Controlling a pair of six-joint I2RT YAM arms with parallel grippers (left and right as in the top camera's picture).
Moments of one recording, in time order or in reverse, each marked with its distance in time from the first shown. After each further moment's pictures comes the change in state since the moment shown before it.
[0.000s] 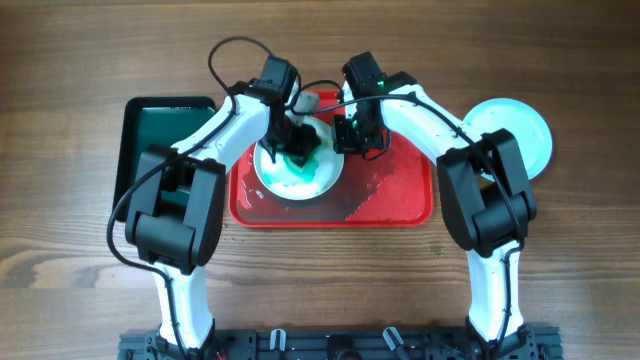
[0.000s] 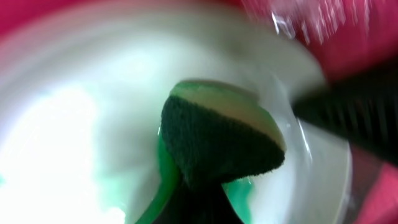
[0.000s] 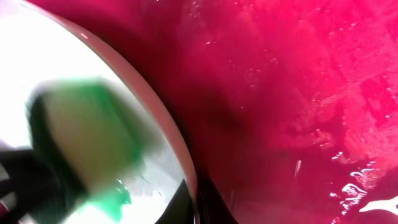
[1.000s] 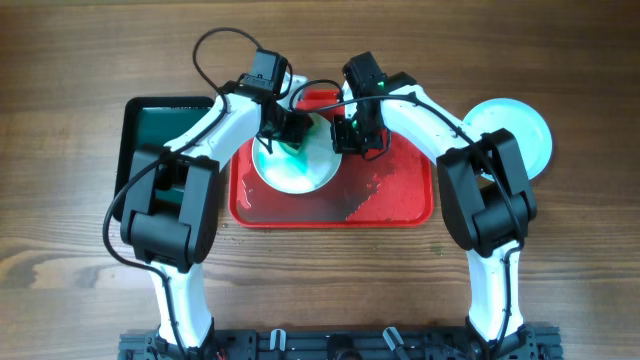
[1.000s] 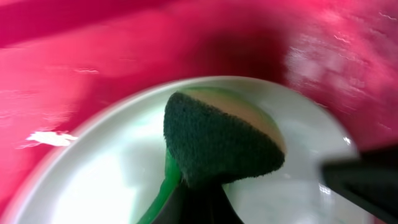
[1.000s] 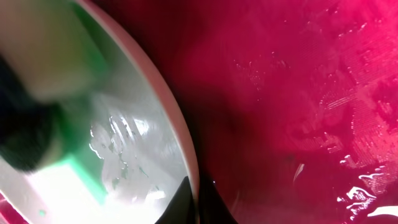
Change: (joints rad) left arm 0.039 0.000 -0.013 0.203 -0.032 -0.085; right arm -0.001 0.000 -0.004 0.010 -0.012 0.005
